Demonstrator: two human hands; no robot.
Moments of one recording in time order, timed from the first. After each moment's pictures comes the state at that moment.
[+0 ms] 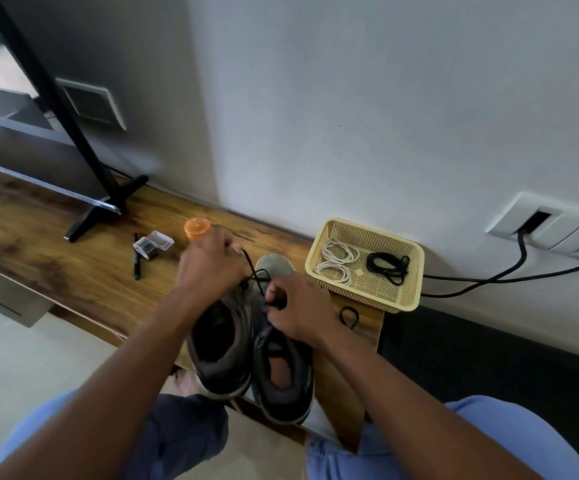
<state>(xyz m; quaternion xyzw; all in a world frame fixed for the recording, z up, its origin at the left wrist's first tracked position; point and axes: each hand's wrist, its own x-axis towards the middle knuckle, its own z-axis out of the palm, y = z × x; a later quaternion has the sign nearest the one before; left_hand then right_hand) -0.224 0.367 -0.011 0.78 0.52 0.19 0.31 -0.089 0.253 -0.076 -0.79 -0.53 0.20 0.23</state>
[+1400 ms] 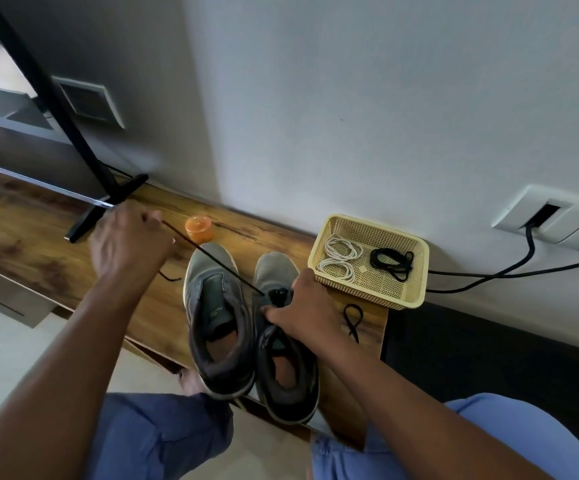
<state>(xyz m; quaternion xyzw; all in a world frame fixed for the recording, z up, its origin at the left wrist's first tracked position) -0.280 0.405 0.029 0.72 0.63 0.26 0.12 -0.098 0.256 -0.084 -0.86 -0.39 0.23 0.23</state>
